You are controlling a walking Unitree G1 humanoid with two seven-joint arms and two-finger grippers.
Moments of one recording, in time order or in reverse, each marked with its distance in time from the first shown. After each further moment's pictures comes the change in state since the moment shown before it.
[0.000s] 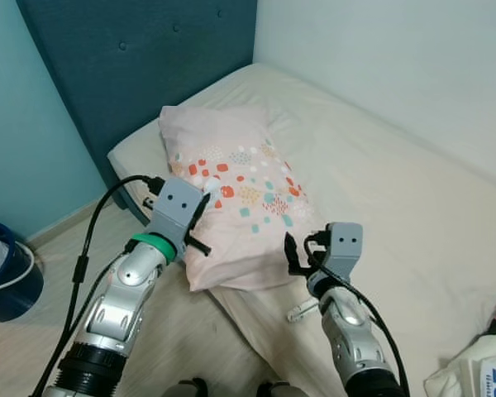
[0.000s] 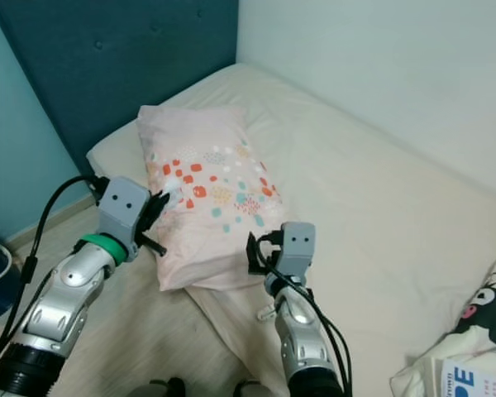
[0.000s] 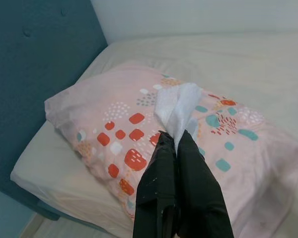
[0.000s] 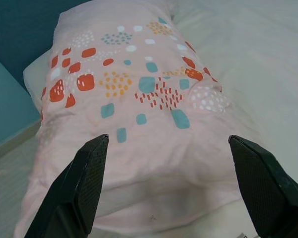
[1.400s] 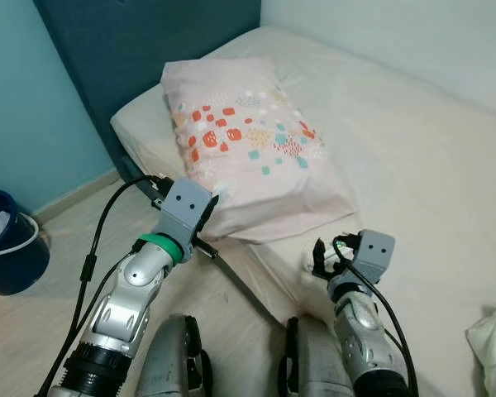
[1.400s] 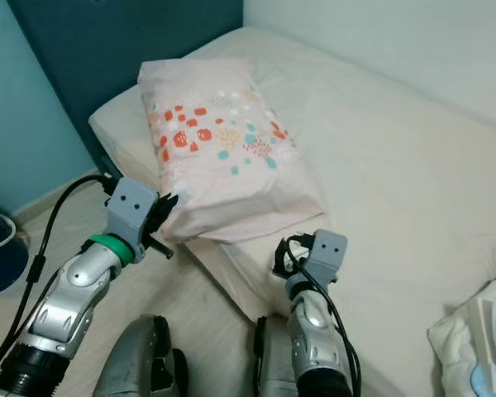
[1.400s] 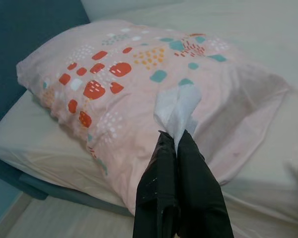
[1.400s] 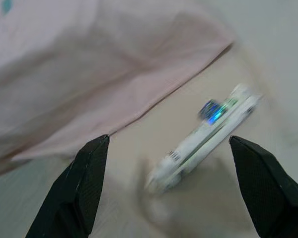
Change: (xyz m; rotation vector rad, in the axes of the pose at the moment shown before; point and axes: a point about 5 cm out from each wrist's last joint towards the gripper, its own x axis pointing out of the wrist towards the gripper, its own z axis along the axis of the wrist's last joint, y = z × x) left arm 0.002 -0.009 0.006 -0.006 -0.006 -0.042; right arm -0.005 -0.027 -0.013 0.141 0.085 -0.218
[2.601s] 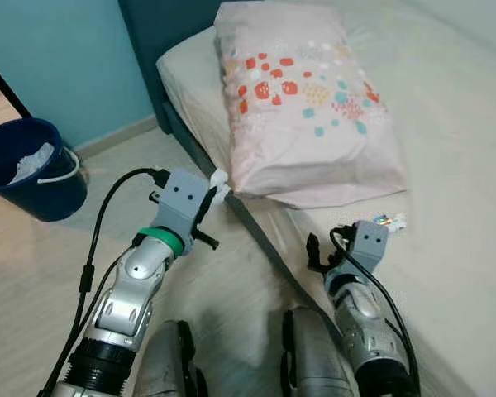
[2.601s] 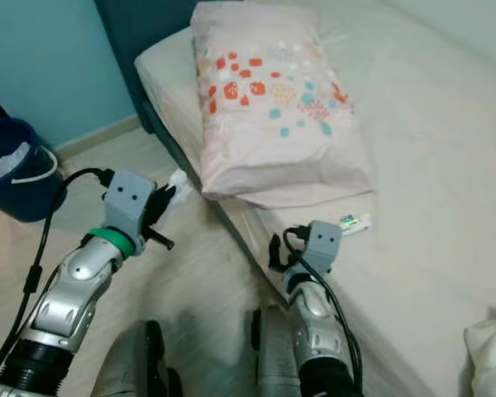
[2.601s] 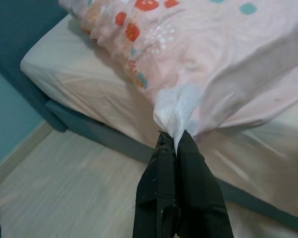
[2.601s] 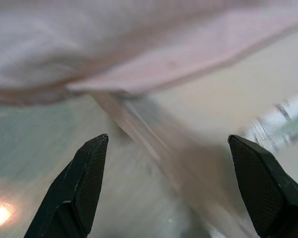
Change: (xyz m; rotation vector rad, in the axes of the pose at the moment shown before) left arm 0.003 0.007 0.006 -0.009 -0.003 0.046; right arm 0.009 0.011 0.019 -0.002 -0.069 0.045
